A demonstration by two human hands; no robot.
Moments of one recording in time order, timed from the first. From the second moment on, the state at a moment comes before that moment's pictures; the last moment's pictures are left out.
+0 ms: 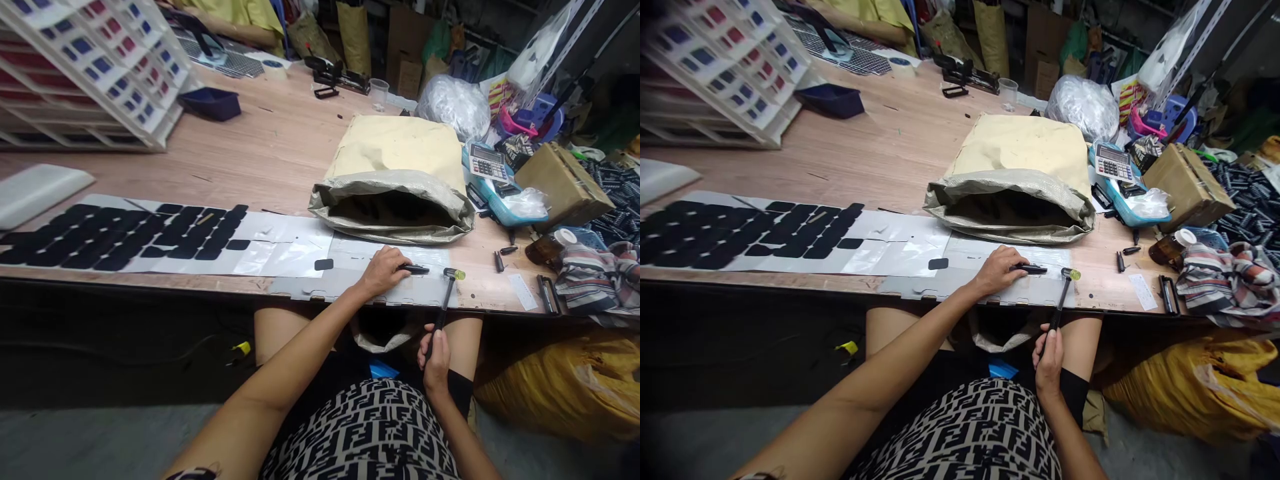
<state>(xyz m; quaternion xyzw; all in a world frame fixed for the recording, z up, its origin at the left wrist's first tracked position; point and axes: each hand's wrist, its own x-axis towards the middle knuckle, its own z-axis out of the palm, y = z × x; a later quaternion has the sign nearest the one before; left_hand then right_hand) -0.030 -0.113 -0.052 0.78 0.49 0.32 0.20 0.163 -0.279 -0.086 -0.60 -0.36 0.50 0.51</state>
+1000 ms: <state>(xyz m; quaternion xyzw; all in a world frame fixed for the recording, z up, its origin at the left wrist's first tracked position) -0.032 -0.106 -0.048 0.76 0.50 0.35 0.24 0.145 -0.282 -0.056 -0.63 -0.45 0.50 0.40</state>
